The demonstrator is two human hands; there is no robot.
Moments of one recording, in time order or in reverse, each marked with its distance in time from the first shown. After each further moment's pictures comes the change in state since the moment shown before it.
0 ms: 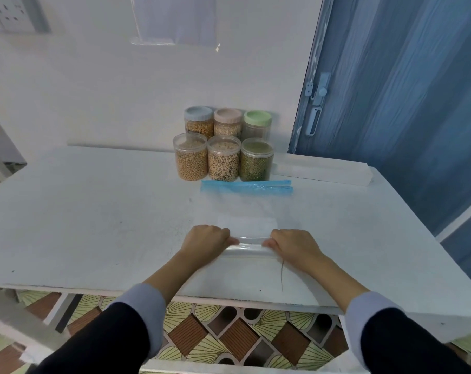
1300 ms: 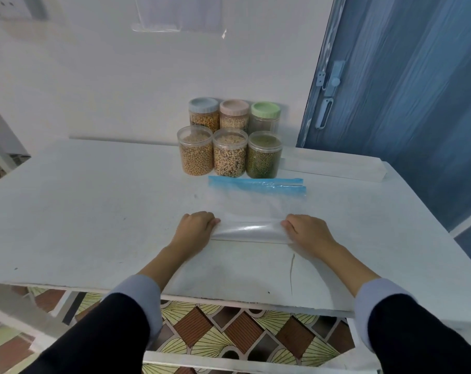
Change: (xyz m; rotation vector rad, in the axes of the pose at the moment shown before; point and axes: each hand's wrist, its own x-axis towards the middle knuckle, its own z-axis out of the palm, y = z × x) left_hand 0.002 -0.043 0.020 -0.444 0.124 -0.233; right_hand 0.022 0.024 0.005 0.099 0.031 0.140
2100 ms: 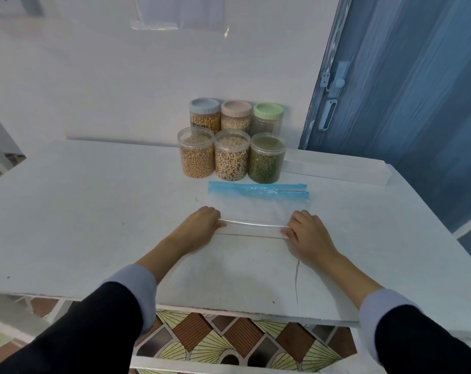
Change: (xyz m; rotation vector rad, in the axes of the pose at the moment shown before) left_hand 0.020 -0.006 -0.012 0.000 -0.116 0.200; right_hand 0.005 0.001 0.020 0.059 0.359 -0.145
